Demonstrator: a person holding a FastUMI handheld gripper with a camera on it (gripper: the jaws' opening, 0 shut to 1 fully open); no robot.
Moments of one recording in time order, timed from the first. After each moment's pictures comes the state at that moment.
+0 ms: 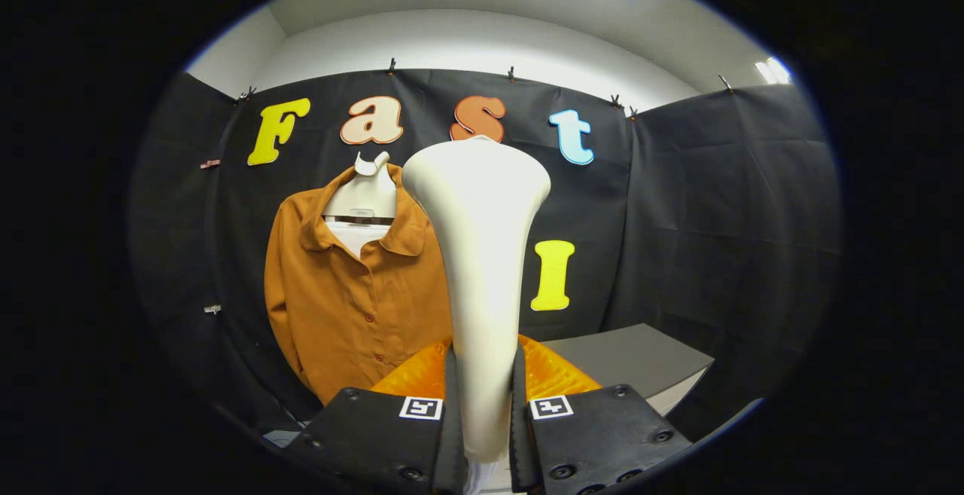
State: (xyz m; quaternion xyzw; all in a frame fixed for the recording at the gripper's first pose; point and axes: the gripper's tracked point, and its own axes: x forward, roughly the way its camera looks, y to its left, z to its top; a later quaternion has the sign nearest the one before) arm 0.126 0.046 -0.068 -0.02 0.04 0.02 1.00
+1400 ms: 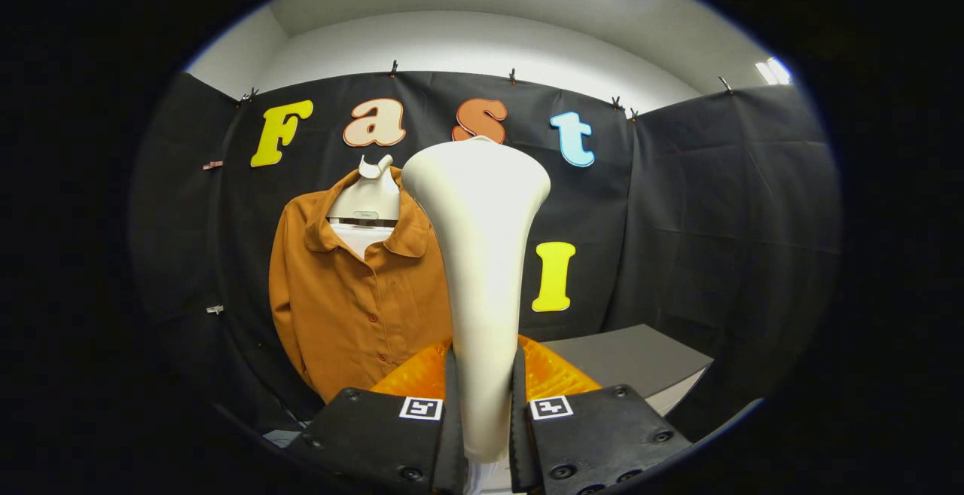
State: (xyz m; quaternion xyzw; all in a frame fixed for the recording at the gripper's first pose) arm 0.118 0.045 -0.066 -0.02 0.04 0.03 1.00
